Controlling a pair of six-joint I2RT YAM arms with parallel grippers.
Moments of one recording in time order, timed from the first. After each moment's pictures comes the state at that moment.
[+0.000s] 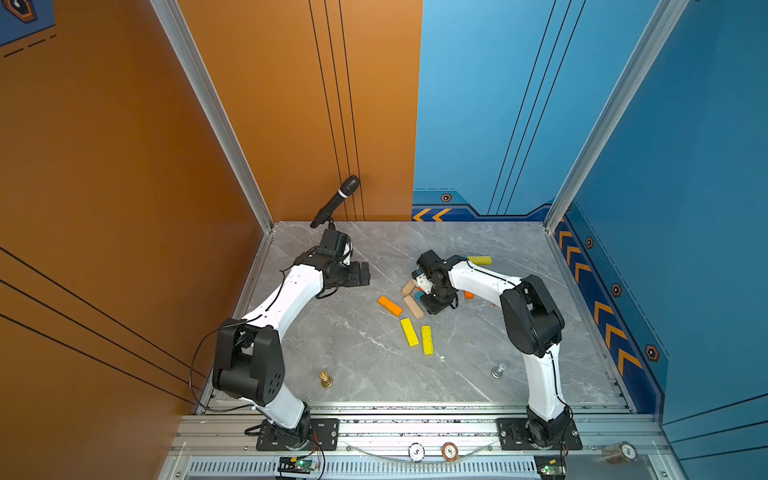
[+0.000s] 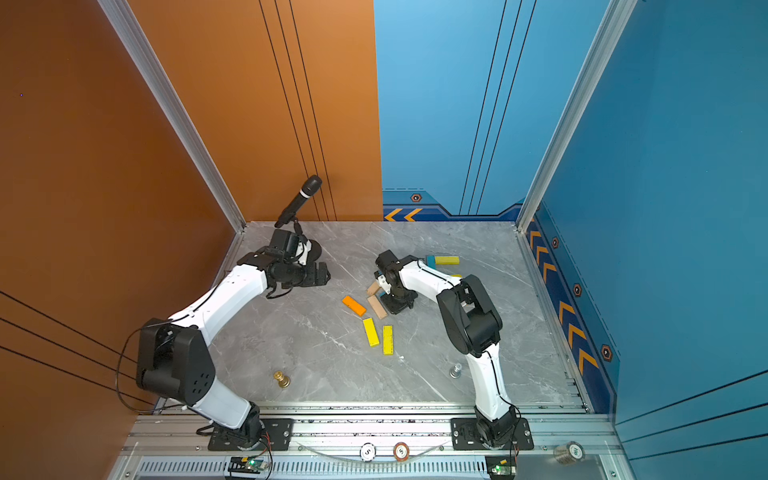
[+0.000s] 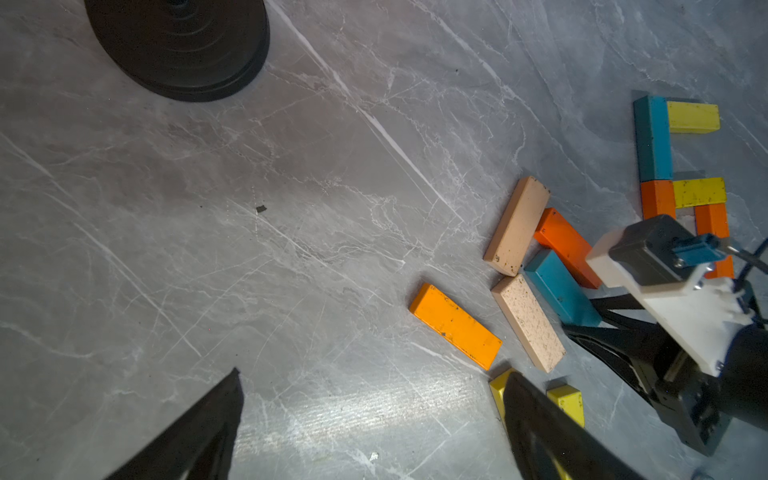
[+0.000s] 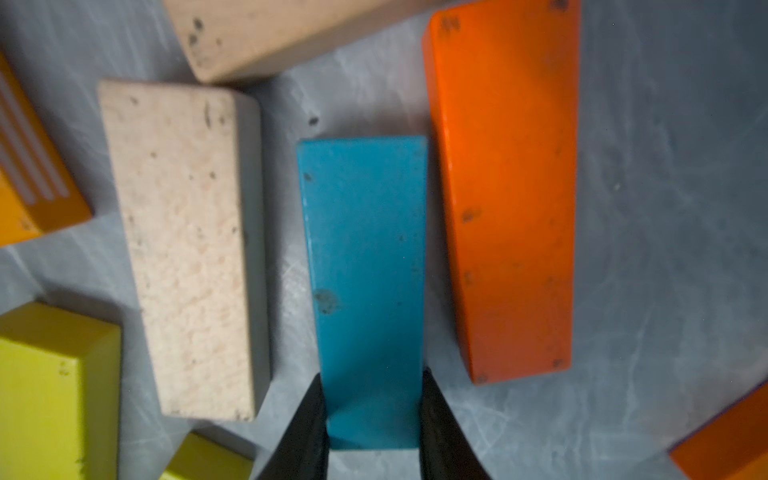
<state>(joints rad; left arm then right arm) -0.24 1.59 1.28 -0.68 0.12 -0.30 0.58 2.07 1.52 -0.88 -0.02 -0.06</state>
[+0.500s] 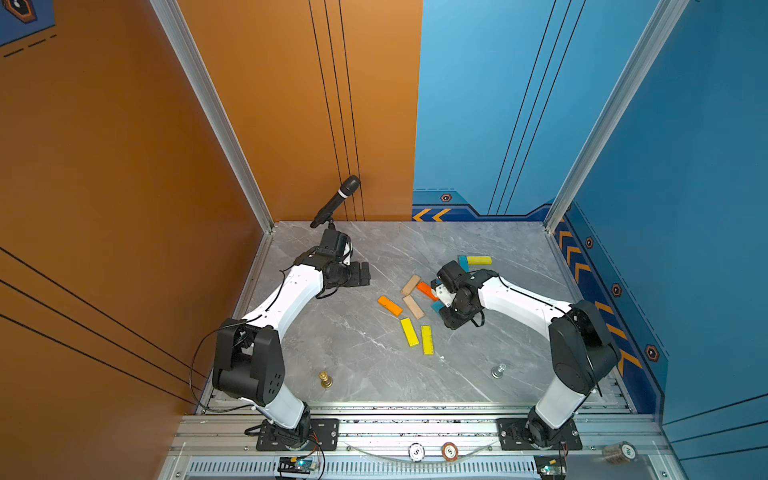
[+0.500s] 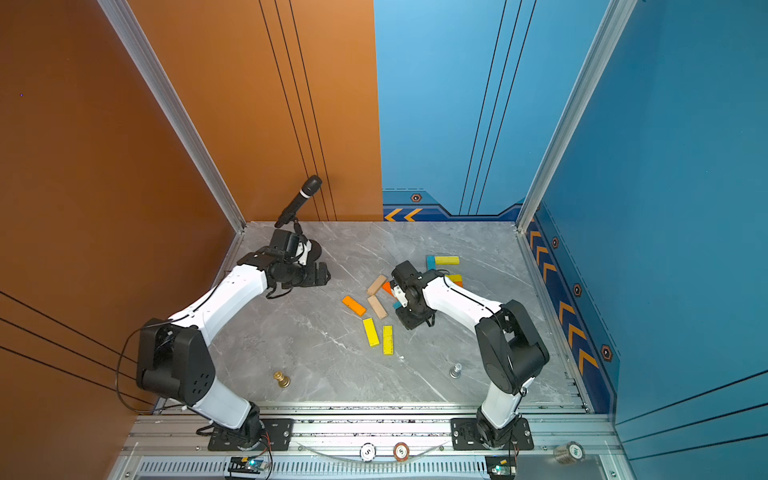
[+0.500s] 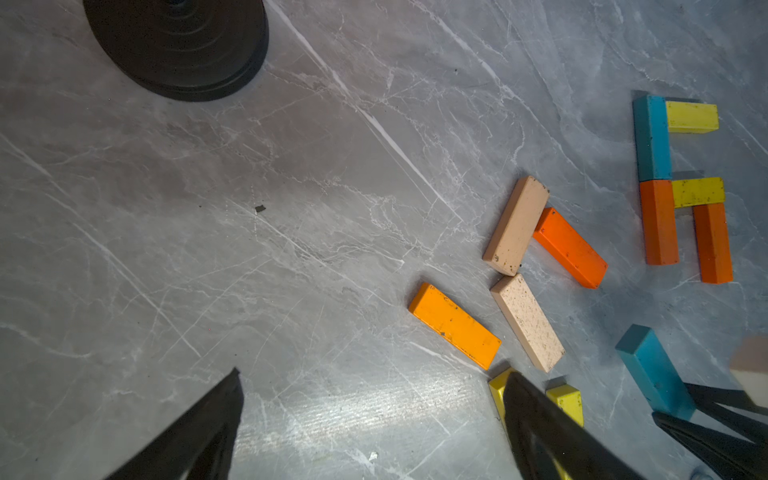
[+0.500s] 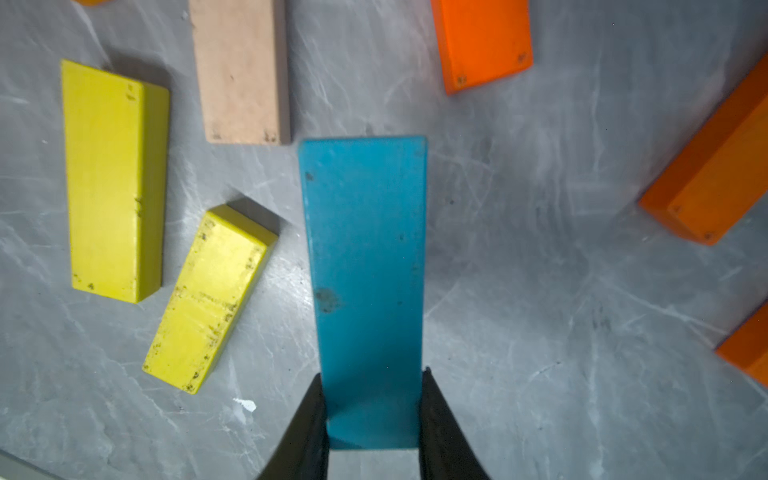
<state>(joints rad) -0.25 1.59 1.28 -0.68 0.12 -0.31 0.58 1.72 1.18 -0.87 -0.01 0.01</state>
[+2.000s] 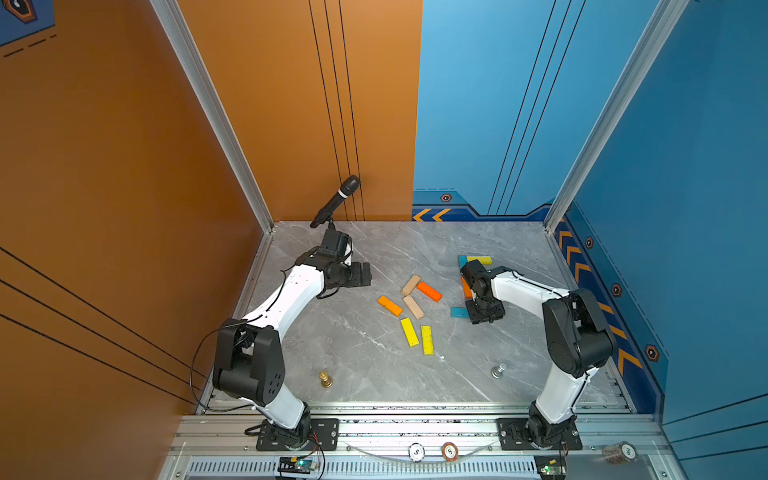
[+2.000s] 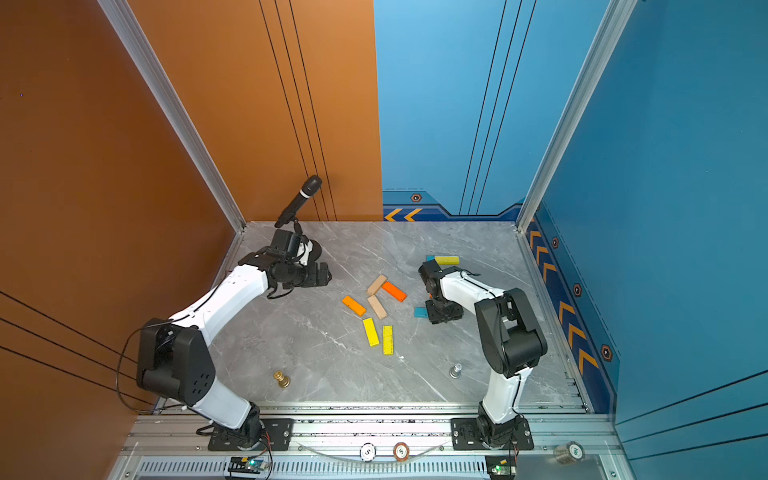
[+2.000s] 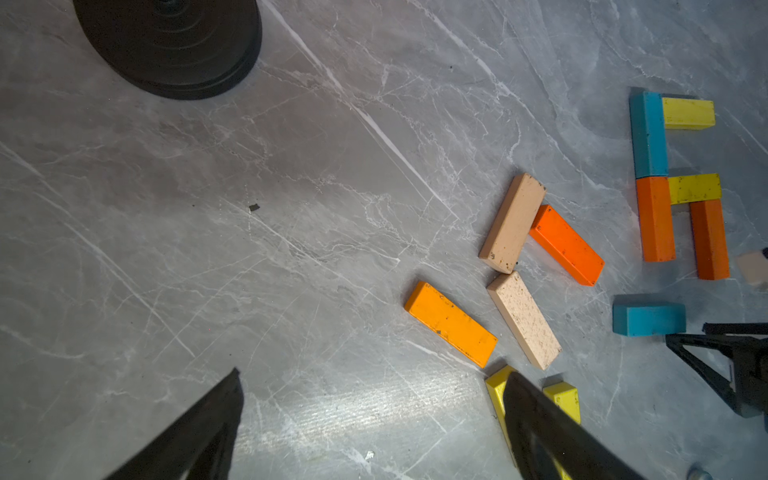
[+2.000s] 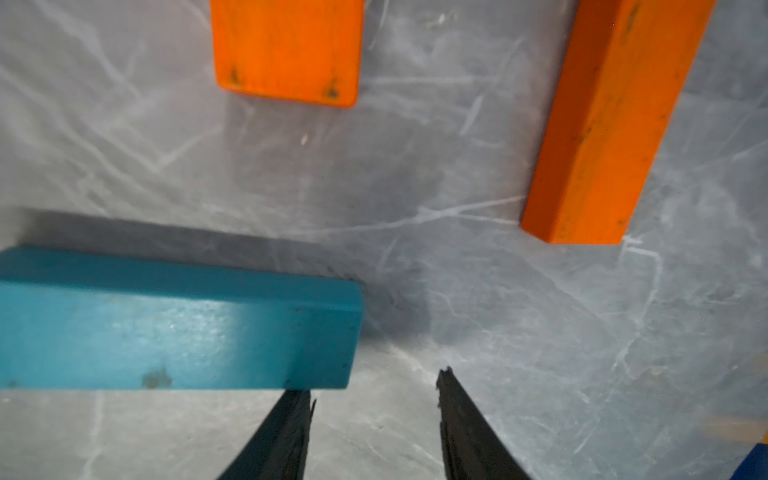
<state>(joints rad) -0.26 1.59 1.28 -0.68 0.12 -0.31 0.37 1.81 1.17 -0.86 0.21 0.25</state>
